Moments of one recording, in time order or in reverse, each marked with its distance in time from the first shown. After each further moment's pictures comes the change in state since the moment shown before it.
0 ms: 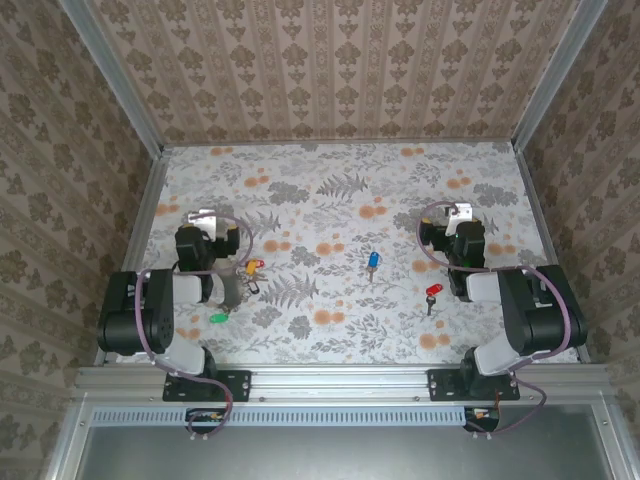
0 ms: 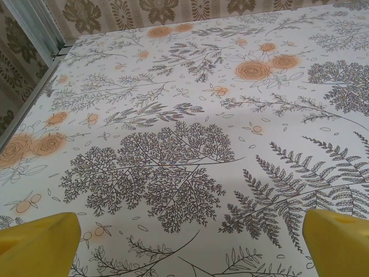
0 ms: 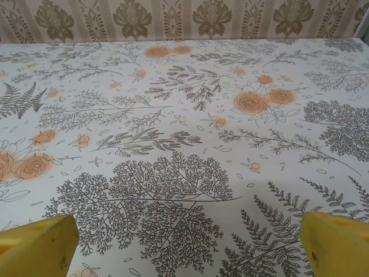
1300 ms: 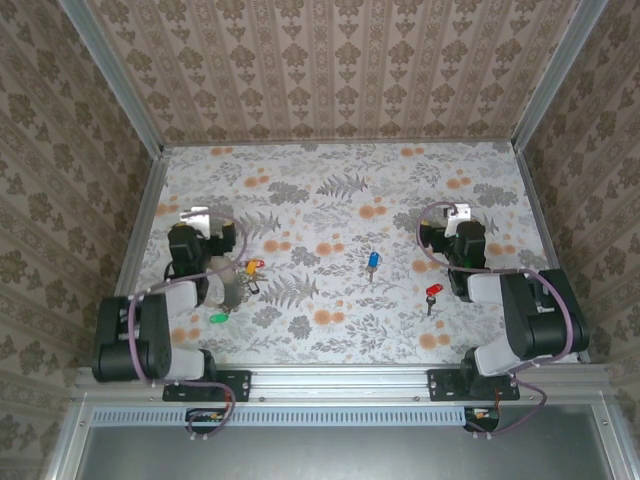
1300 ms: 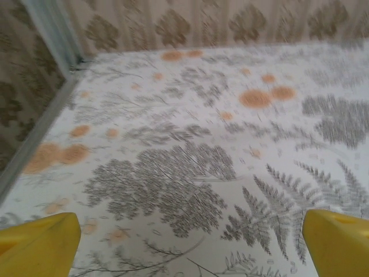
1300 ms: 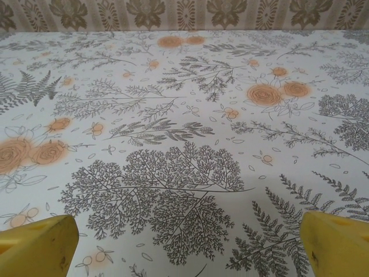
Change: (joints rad) left arm 0.034 -0.245 0.015 -0.224 -0.010 -0.093; right arm -0.002 -0.071 0.019 -0.139 -0.049 -0.006
